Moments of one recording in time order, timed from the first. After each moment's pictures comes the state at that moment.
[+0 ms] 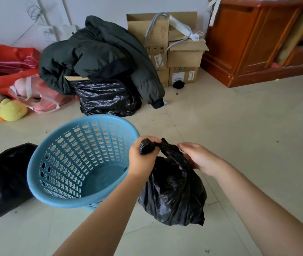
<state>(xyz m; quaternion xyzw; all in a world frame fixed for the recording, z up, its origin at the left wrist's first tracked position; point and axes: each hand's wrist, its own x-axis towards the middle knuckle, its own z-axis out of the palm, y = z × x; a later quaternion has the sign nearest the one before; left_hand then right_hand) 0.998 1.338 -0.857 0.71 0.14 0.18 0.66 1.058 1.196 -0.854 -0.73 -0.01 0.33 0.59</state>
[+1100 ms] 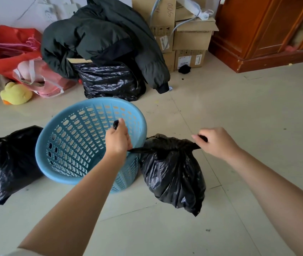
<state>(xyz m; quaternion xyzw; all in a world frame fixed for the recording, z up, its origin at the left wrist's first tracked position) 0.989 1.391 -0.852 0.61 0.29 0.14 0.73 1.067 1.158 -0.881 -0.92 -0.33 -0.09 0.20</state>
